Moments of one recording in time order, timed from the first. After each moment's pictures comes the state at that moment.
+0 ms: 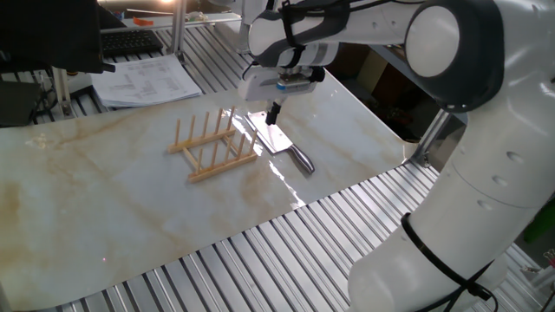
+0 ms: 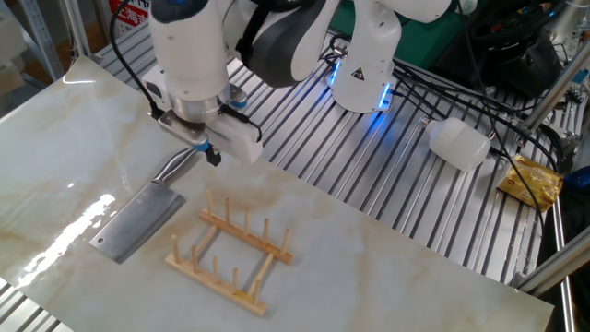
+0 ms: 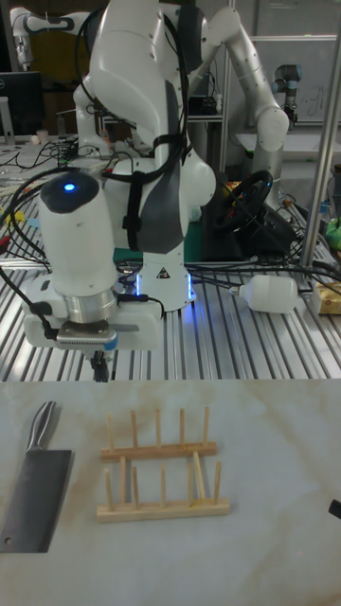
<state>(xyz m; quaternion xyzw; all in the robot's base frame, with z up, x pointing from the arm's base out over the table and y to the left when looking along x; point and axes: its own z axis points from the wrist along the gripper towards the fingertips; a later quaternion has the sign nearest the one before) 0.521 -0.101 0.215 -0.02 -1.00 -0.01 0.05</state>
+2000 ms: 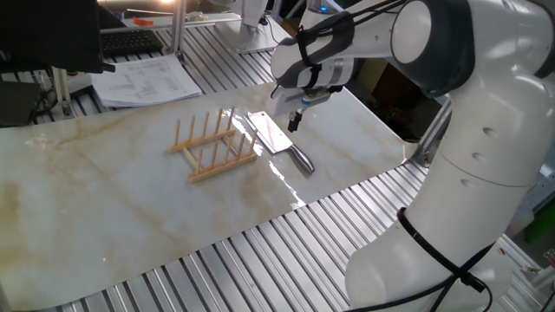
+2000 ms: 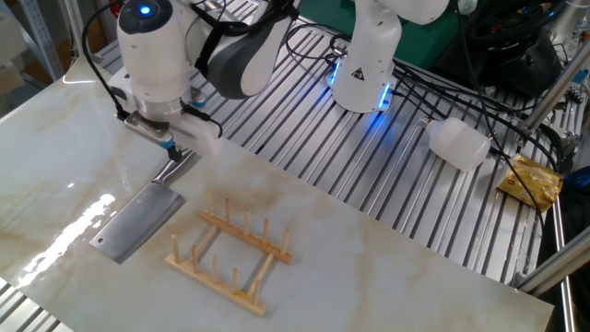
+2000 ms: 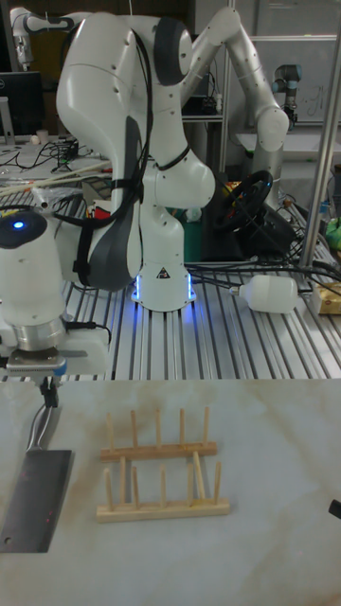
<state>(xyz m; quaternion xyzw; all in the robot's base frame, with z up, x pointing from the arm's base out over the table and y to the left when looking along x) 0.524 -0.189 0.162 0.03 -1.00 0.02 0.03</state>
